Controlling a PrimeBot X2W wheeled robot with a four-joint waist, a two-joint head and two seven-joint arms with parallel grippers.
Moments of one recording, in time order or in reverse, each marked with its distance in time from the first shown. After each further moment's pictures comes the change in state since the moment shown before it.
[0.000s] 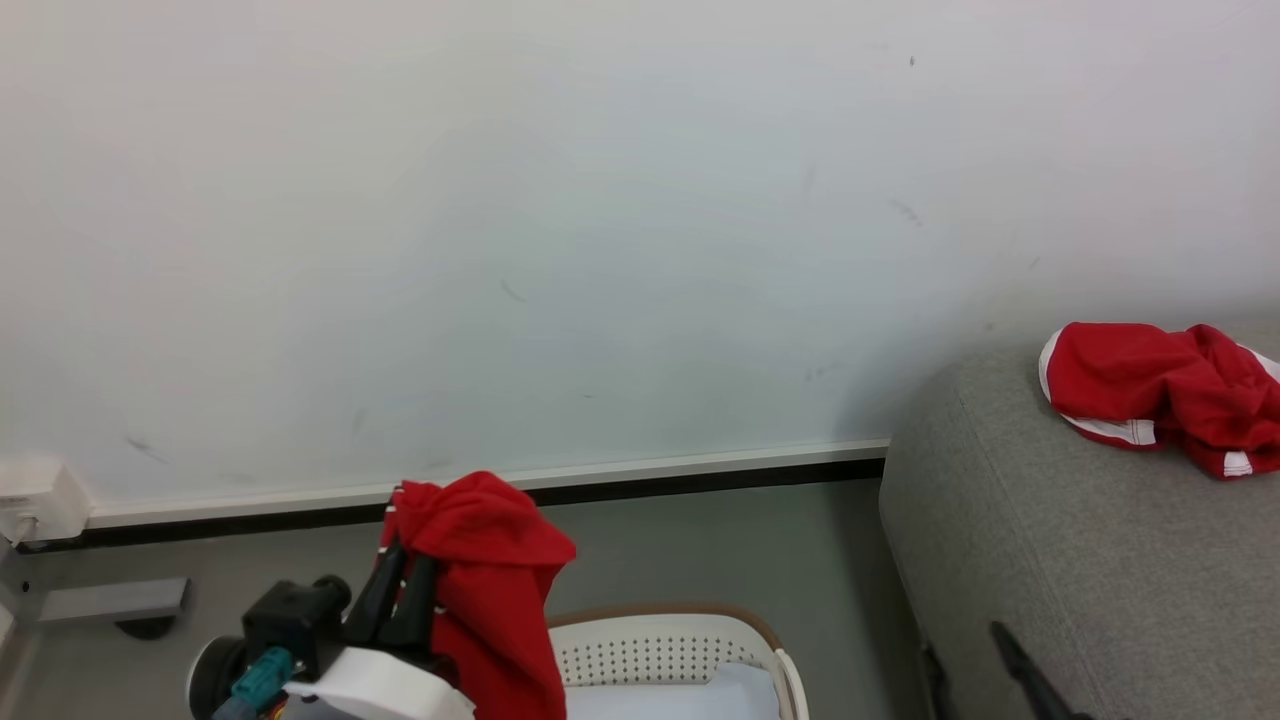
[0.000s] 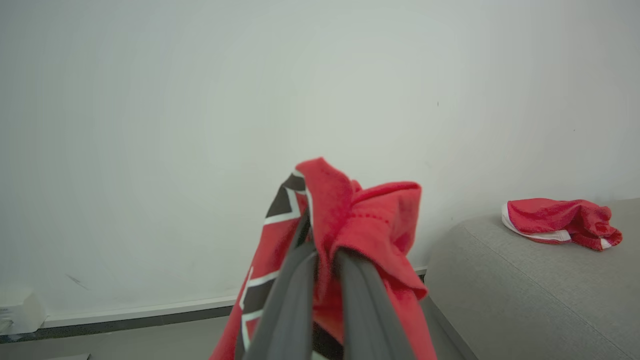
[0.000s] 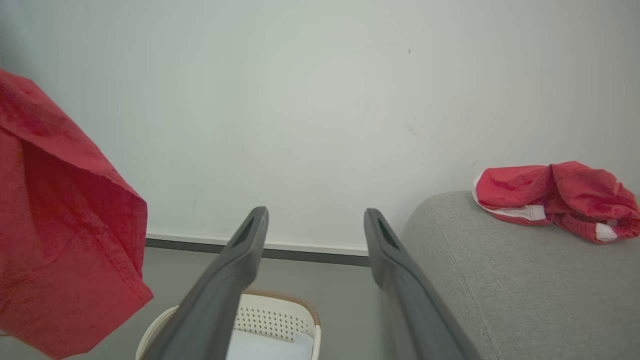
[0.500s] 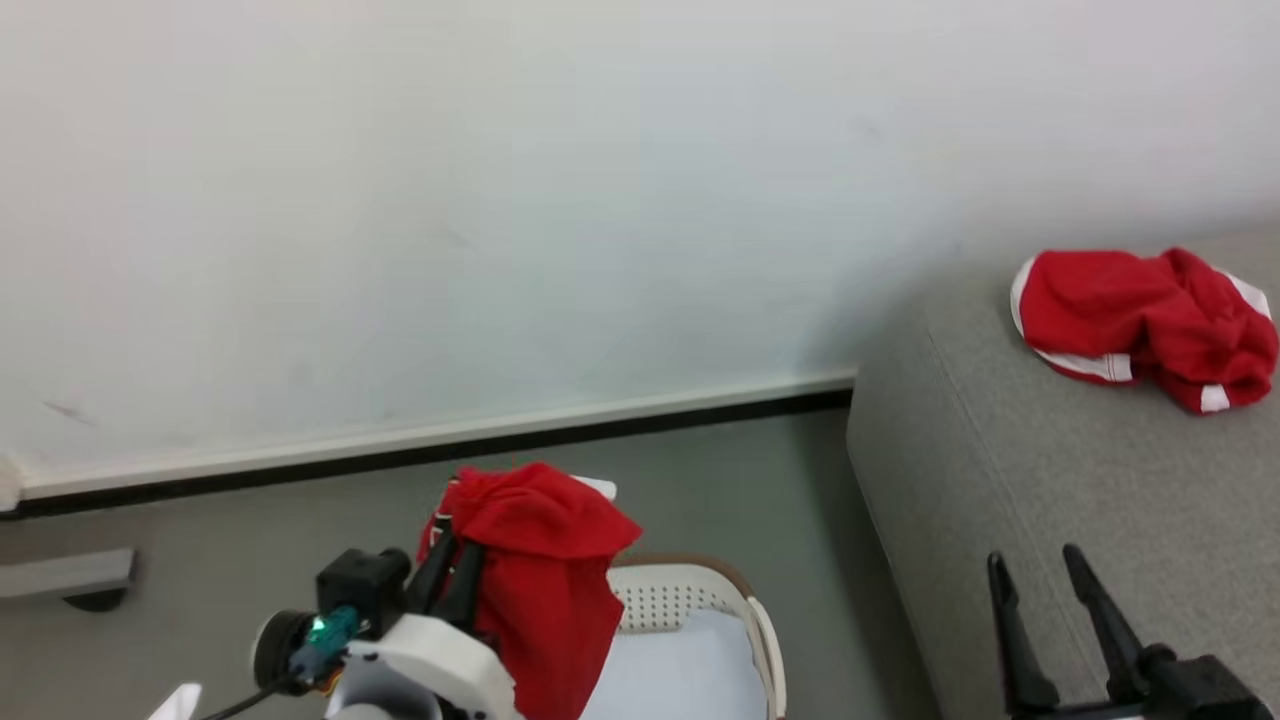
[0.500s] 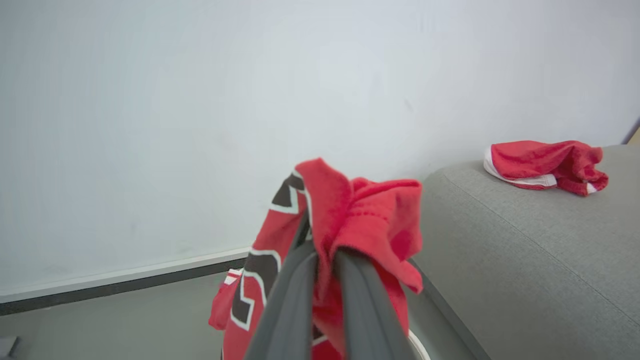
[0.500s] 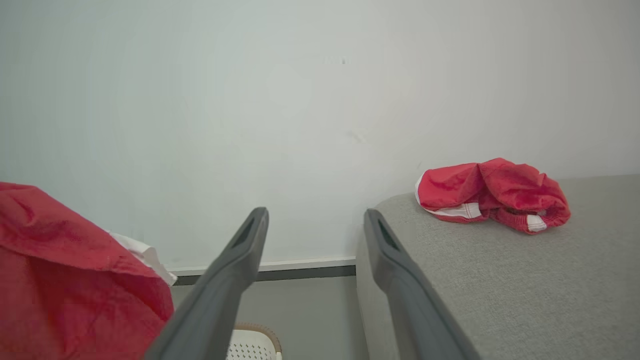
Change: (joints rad) left arm -0.169 -0.086 -0.047 0.321 0.025 -0.060 -0.065; right arm -0.099 0.010 -0.100 -0.014 0.049 0.000 0.000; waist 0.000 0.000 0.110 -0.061
